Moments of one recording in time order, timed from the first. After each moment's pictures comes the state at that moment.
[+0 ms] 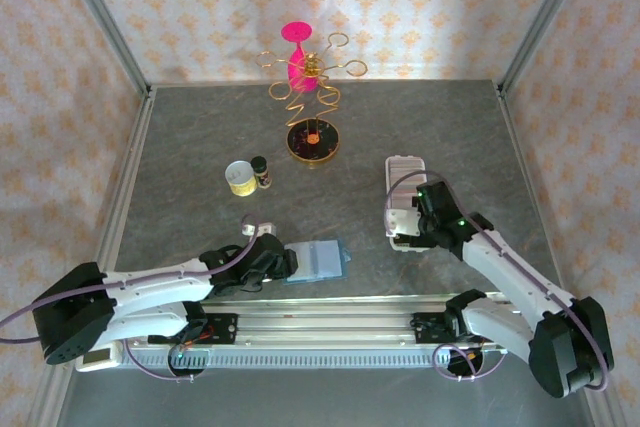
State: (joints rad) left arm -0.93 1.08 0.33 -0.20 -0.16 -1.06; right arm 0.38 1.01 0.58 -0.58 0.07 -1.20
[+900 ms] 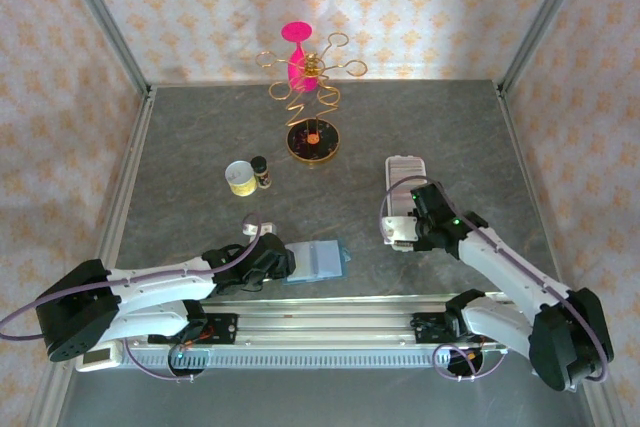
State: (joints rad) left arm -0.93 1.12 0.34 -0.20 -0.17 -1.06; right arm 0.42 1.02 0.58 -0.62 0.09 -1.26
